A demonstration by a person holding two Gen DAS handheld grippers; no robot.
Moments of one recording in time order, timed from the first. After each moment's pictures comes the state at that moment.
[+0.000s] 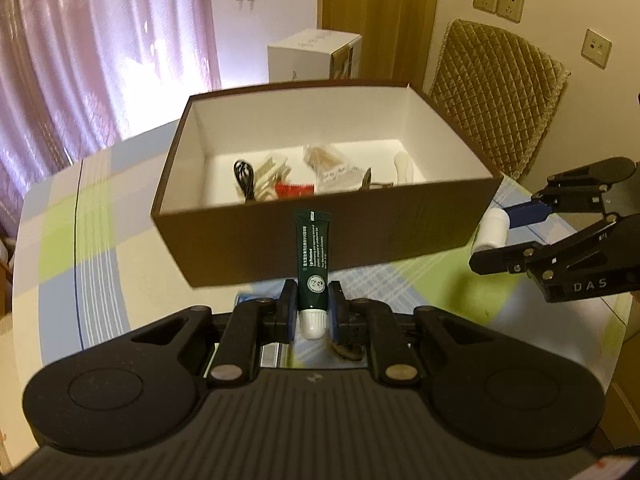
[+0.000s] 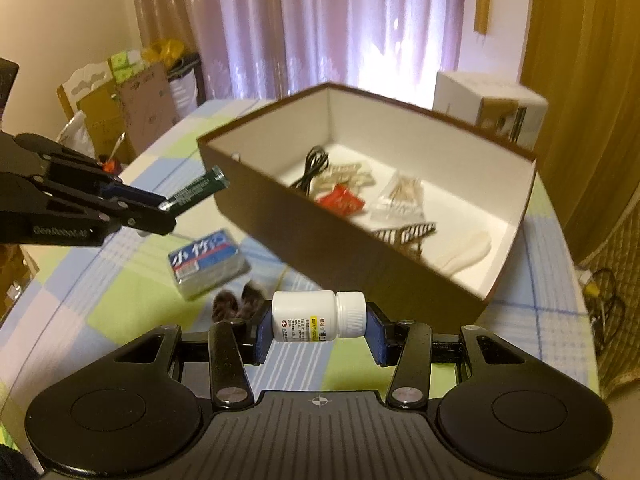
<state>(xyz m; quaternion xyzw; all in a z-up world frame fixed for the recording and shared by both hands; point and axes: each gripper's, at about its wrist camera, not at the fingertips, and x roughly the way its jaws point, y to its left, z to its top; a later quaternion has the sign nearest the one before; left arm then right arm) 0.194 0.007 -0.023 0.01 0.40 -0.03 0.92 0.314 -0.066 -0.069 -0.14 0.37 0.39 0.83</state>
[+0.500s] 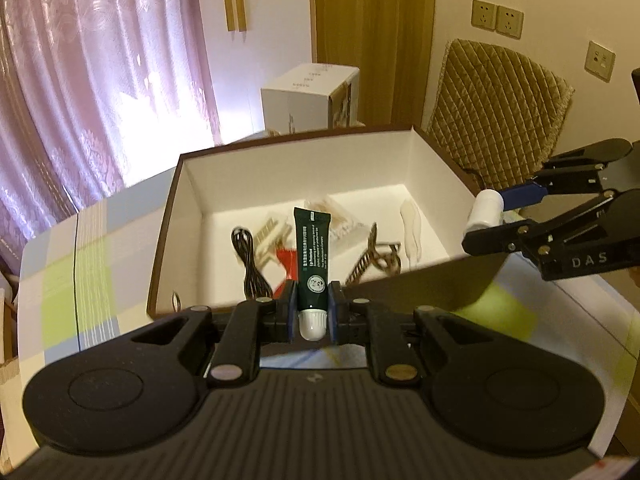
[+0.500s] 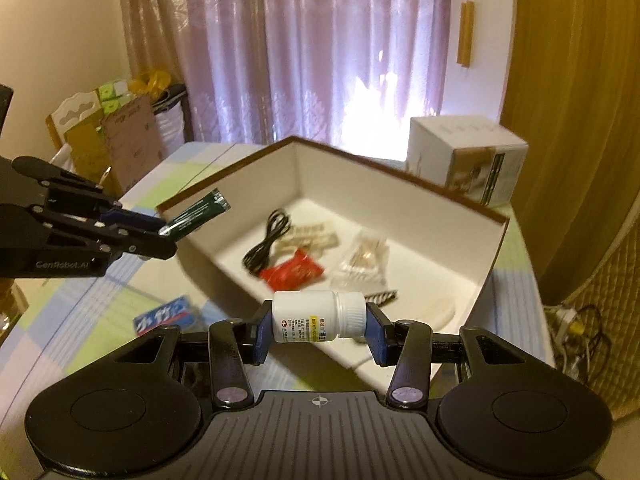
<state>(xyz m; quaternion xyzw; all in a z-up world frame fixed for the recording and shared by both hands) 0.253 0.004 0.001 0.03 0.37 -0.03 0.93 0.379 -0.067 -0.036 -0.13 0.34 0.38 0.85</state>
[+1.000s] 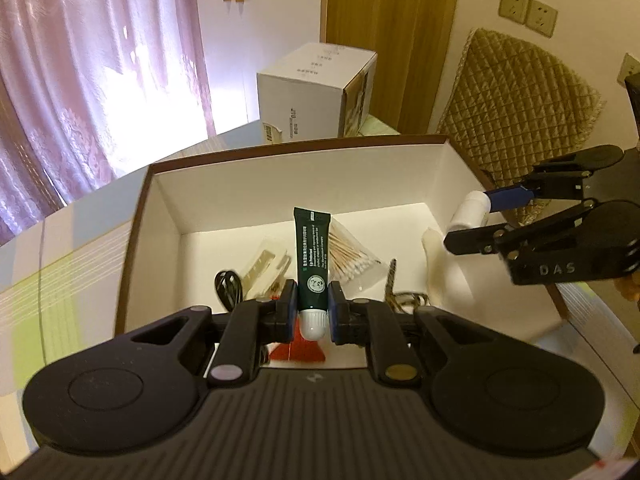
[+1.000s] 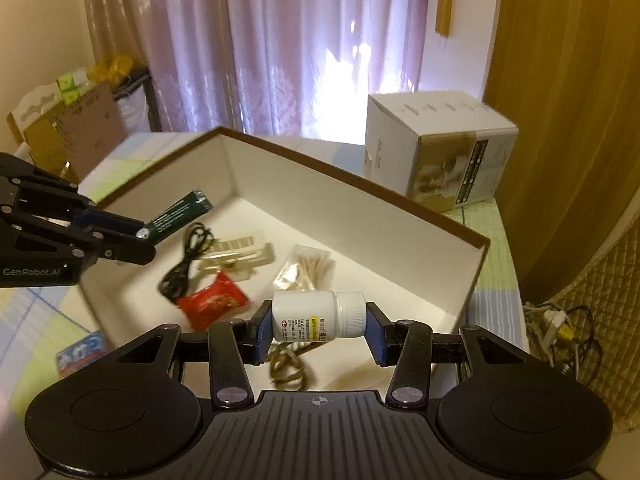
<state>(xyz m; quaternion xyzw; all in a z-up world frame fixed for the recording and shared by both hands) 0.367 0.015 -0.022 0.01 0.42 -0.04 0.91 0.492 -0.045 -0.065 -0.15 0.38 0.35 0.84</state>
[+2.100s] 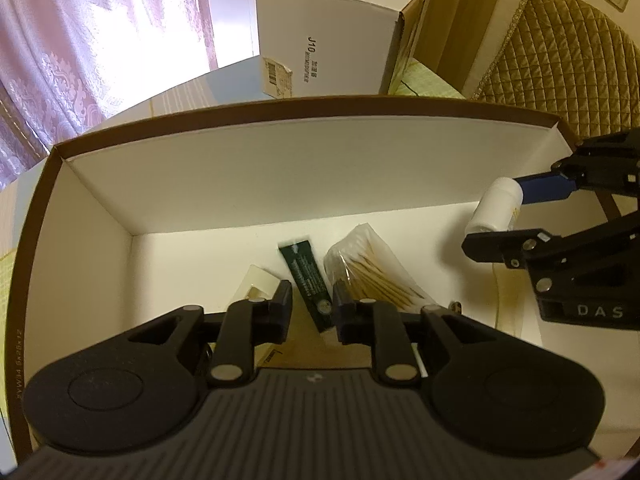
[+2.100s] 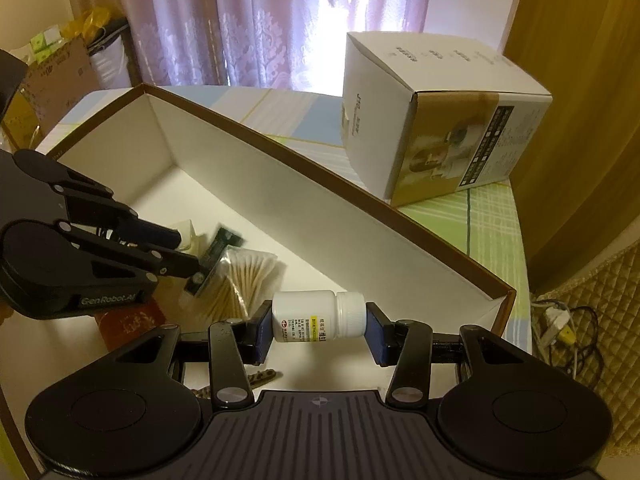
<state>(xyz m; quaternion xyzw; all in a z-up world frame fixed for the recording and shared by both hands) 0.482 0.020 -0.098 -0.01 0.50 -0.01 0.86 0.583 -0.016 -0.110 -0.19 0.44 0.34 0.81</state>
